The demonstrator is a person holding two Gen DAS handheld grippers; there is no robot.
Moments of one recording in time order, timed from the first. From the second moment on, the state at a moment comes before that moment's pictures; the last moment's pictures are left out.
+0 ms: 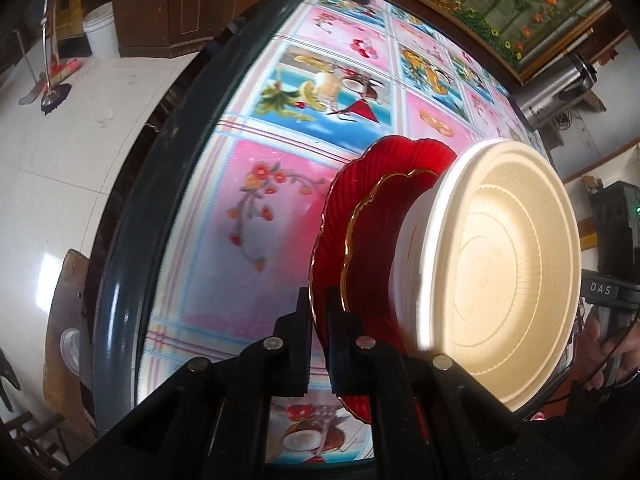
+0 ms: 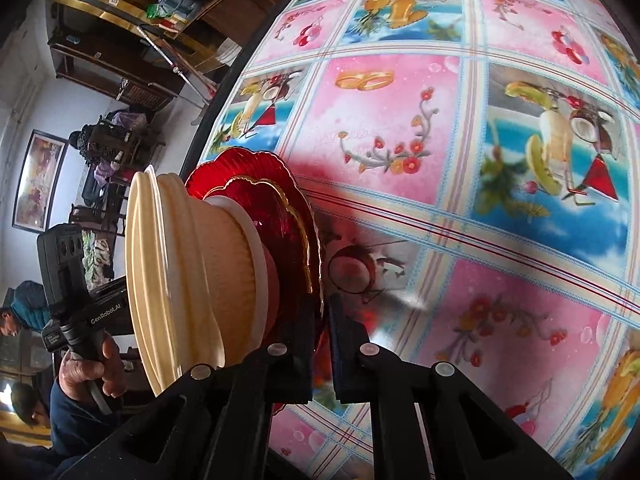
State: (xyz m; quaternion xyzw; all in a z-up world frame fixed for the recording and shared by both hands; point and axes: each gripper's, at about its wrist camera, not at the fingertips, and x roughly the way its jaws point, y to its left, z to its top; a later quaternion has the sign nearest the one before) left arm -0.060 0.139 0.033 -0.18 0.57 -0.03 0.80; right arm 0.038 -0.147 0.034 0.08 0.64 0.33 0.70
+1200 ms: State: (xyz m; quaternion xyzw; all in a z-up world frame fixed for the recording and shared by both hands) left arm 0.068 -0.087 0.034 -0.08 0.58 -0.12 0.80; right arm 0.056 -0.383 0.045 0.20 0.59 0.15 0.77
